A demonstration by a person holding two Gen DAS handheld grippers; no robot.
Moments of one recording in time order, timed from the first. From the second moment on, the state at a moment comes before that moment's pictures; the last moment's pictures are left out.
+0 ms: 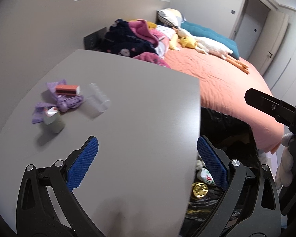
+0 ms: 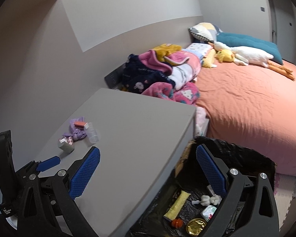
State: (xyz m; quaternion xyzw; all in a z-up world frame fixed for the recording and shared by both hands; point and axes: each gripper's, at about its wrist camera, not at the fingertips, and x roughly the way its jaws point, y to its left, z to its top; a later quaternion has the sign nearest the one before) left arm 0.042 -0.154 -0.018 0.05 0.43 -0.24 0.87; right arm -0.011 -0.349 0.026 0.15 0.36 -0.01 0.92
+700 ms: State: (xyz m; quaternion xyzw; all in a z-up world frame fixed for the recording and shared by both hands) left arm 0.092 -0.082 -0.045 0.02 0.44 -0.15 0.89; right arm 0.059 -0.270 -0.008 0.08 0.40 0.05 0.91
